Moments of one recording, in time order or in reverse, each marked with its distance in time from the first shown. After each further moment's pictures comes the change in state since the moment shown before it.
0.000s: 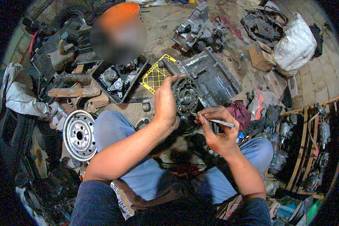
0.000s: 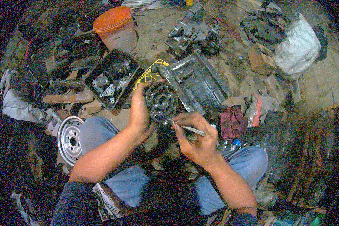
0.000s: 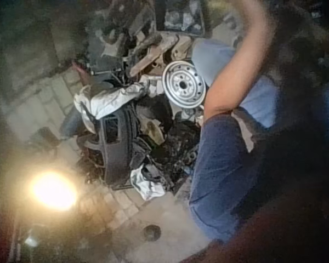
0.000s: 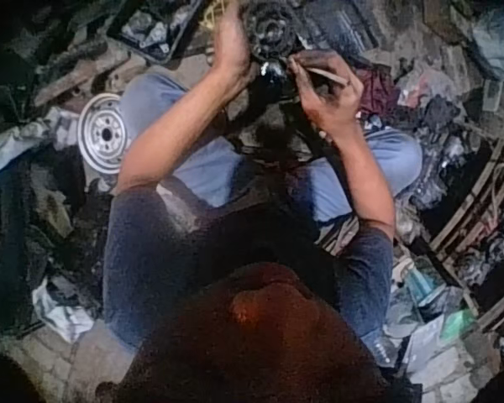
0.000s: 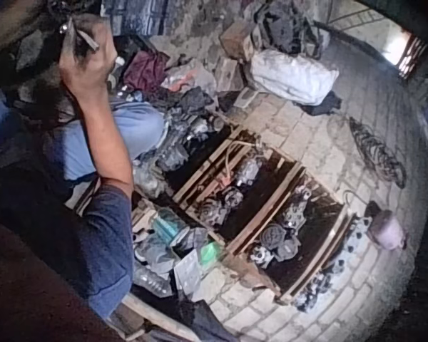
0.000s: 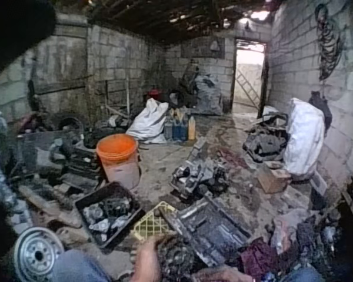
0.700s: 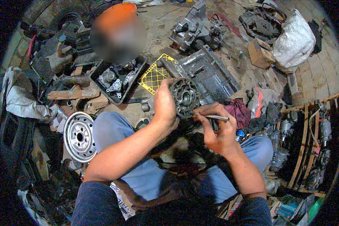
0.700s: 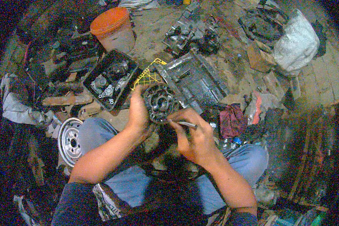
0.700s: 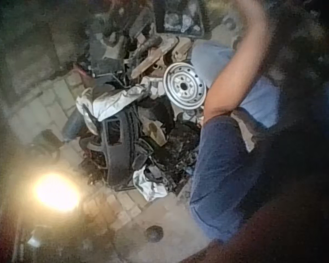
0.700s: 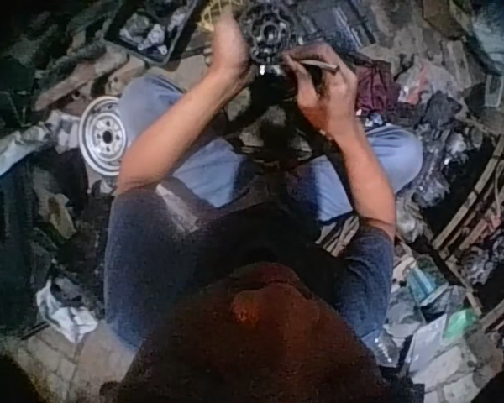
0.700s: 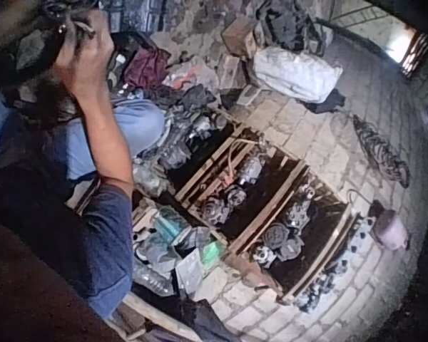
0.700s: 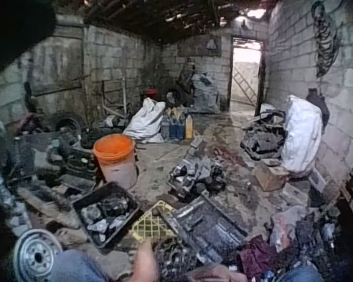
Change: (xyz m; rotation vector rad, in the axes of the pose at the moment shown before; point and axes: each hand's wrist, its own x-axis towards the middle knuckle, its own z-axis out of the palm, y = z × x) left_hand -0.002 -0.004 0.004 0.091 0.044 -0.037; right_hand 0.013 -0.010 -0.010 -0.105 -0.118 0.009
